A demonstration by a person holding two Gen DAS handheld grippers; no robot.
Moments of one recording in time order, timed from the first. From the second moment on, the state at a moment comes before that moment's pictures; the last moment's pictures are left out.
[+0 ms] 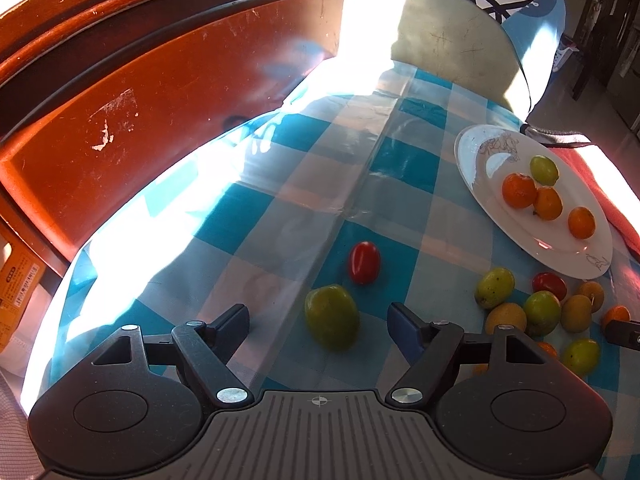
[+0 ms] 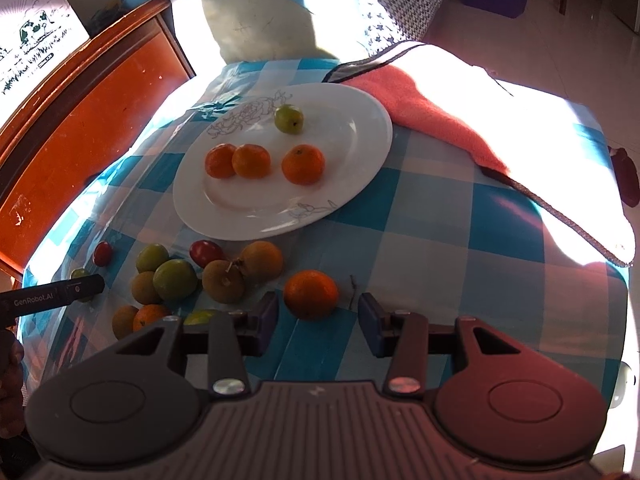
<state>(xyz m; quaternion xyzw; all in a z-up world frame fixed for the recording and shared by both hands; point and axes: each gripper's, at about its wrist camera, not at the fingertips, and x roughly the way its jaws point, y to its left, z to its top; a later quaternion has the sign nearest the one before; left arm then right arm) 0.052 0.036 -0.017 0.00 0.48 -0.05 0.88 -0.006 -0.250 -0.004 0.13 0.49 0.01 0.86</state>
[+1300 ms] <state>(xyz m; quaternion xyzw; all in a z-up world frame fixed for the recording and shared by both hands) 0.039 0.030 -0.012 0.01 0.47 -0.07 0.88 -0.006 -0.248 0.007 0.13 0.46 0.01 0.88</state>
